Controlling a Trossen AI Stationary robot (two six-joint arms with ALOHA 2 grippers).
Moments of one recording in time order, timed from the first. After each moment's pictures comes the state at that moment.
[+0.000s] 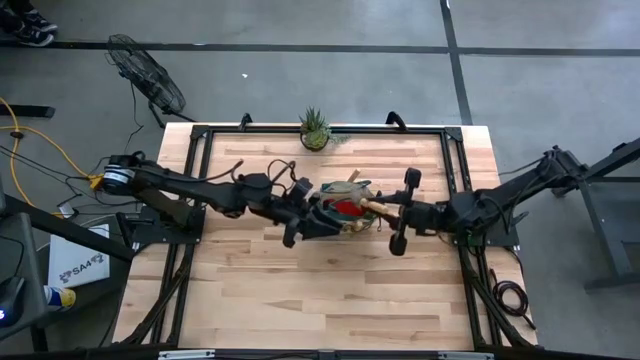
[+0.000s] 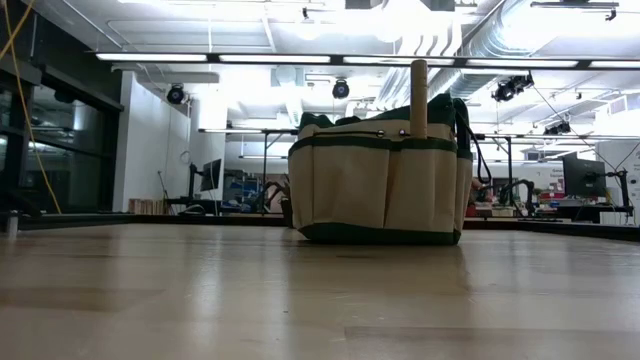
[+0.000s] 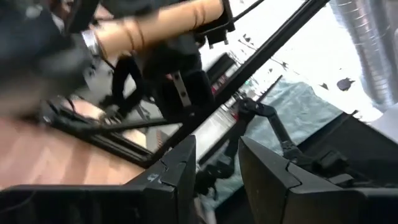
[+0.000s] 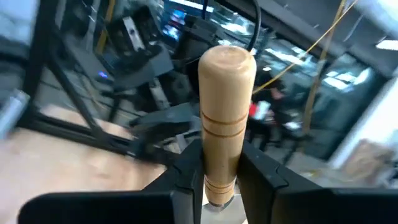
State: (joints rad) left arm -0.14 1.46 1.05 0.56 0.19 -0.79; right arm 0.42 1.06 0.81 0.37 0.61 -0.48
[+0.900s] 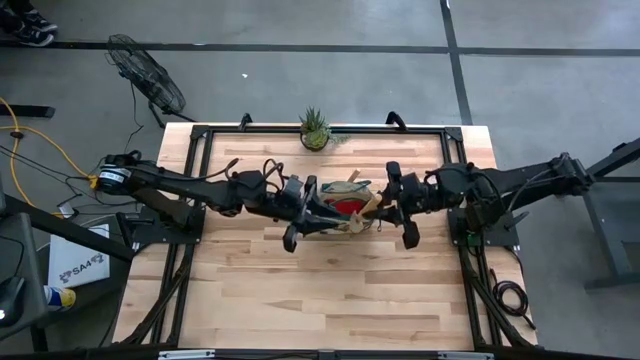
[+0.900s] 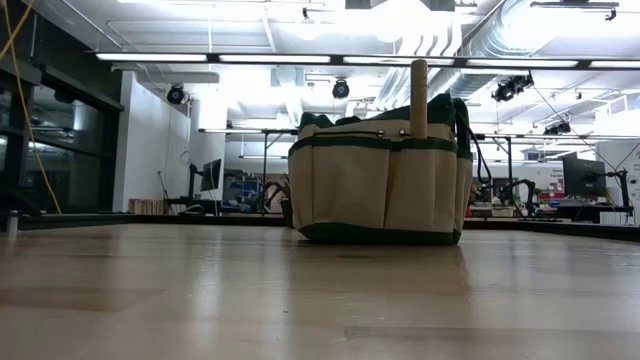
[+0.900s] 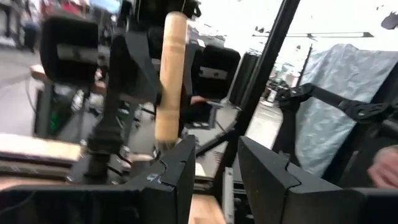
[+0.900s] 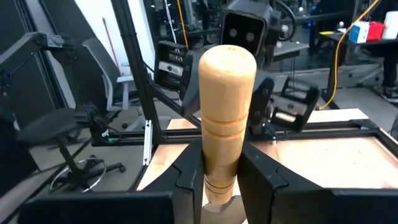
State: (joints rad) left arm -0.14 1.42 1.05 0.55 0.10 -0.33; right arm 0.20 1.06 1.00 -0.03 0.03 0.16
